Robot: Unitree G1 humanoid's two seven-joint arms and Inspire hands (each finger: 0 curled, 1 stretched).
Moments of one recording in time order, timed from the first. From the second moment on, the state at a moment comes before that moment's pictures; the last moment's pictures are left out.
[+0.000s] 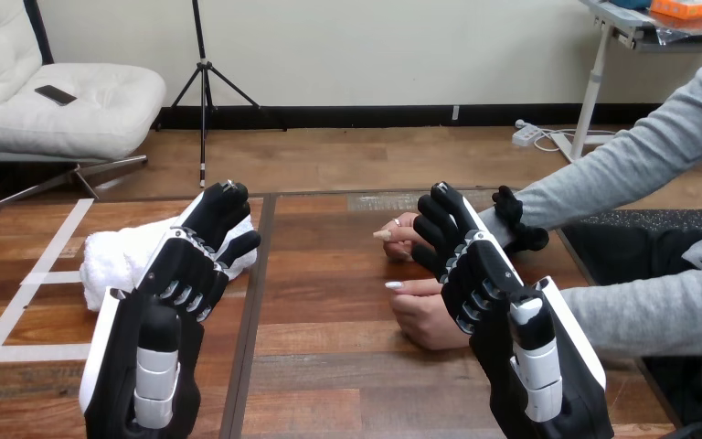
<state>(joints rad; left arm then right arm) 0.35 0.12 -0.06 -0.05 -0.30 -0.74 -0.31 0.36 -0.09 0.14 -0.23 0.21 -0.43 0.39</state>
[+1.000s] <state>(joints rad) 0.35 0.12 -0.06 -0.05 -0.30 -0.74 -0.31 0.36 -0.09 0.14 -0.23 0.21 -0.43 0.39</state>
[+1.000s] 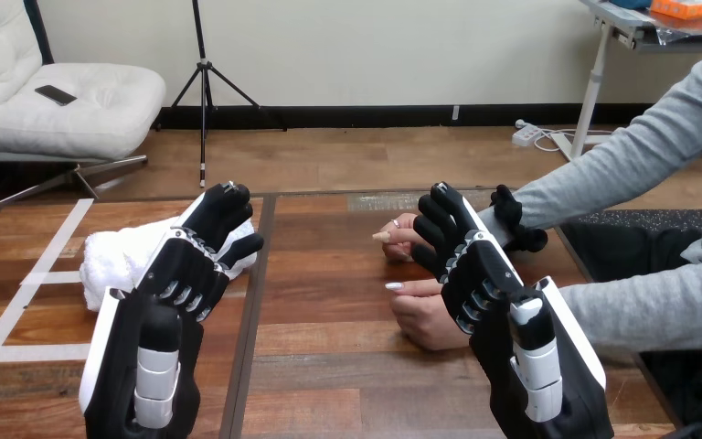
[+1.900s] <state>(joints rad) 0.25 0.12 -0.01 0.02 -0.18 -0.74 -0.28 0.34 -0.09 0.14 -0.21 0.21 -0.43 0.39</state>
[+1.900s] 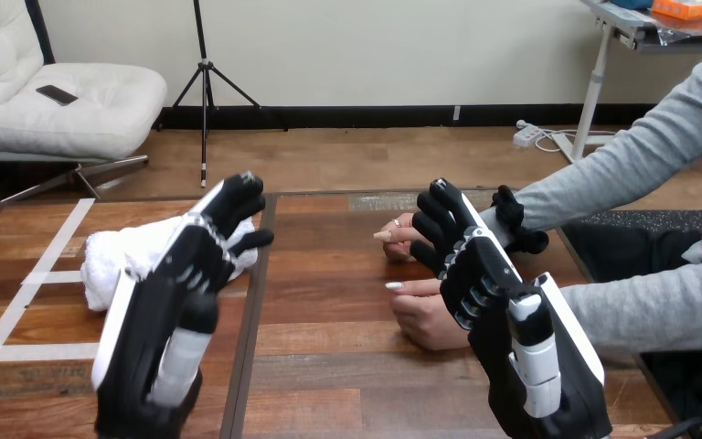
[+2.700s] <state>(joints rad) -0.02 0.17 0.06 0.24 -0.14 -0.73 -0.30 0.31 -0.09 0.14 -0.17 0.20 -0.43 0.39</state>
